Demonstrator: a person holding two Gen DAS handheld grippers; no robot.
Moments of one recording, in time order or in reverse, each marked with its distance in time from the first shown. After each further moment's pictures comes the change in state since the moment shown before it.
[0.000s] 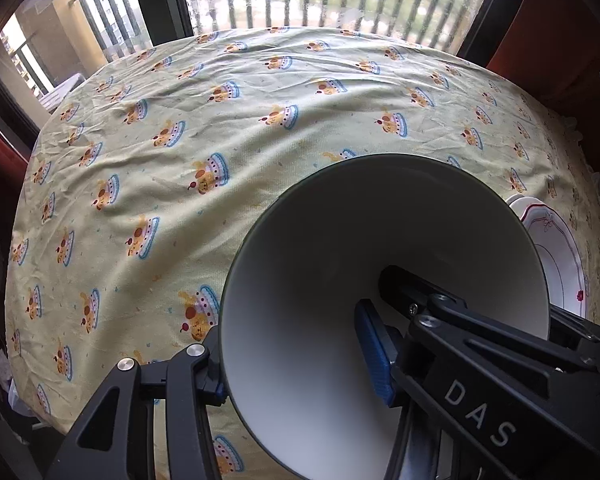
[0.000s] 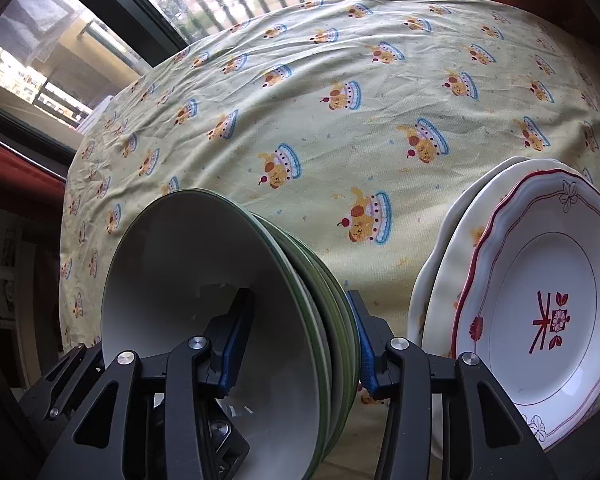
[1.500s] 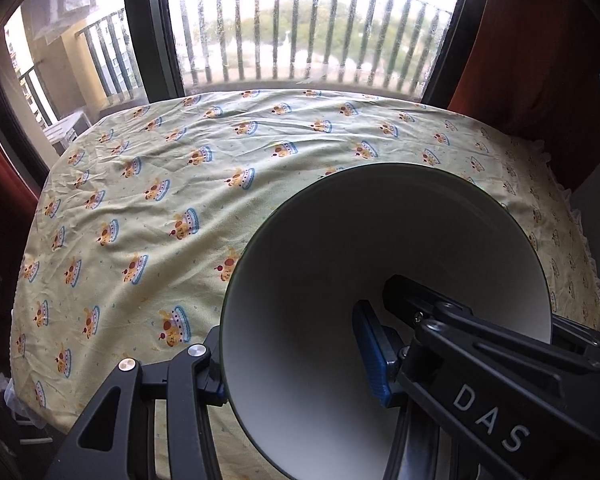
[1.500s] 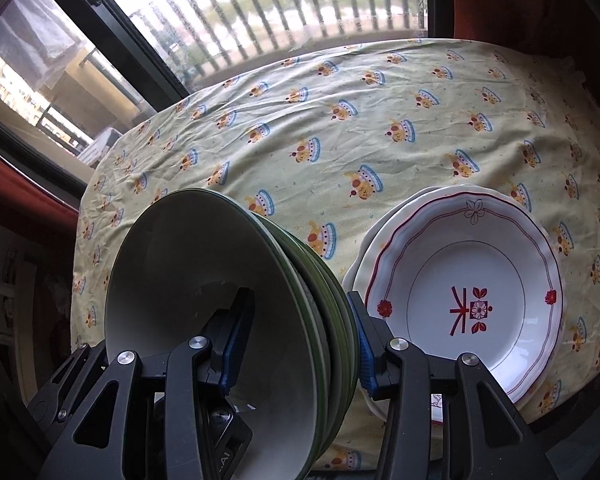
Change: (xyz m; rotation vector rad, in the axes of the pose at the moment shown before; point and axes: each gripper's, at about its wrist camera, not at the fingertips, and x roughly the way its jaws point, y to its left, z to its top) left arm -0.057 -0.048 -0.015 0.001 -0.190 -0.018; right arm -0.079 -0.025 -0.014 0.005 -0.136 -0.020
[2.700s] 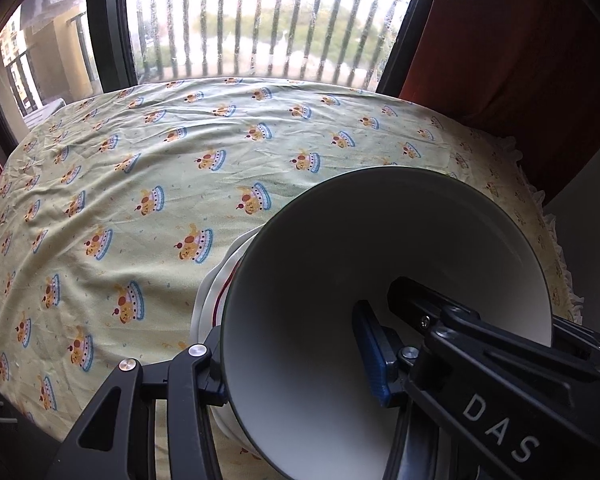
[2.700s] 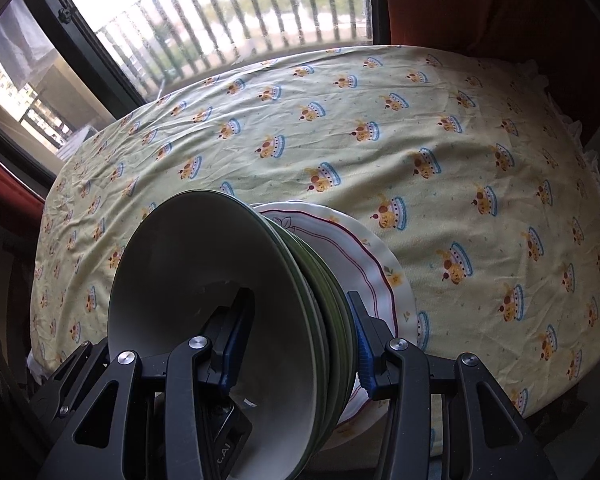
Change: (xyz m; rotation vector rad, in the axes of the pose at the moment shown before) left arm 0.030 -0.130 -0.012 -0.050 0.003 -0.075; right arm -0.030 -0.138 0.010 -0.045 -0.011 -0.083
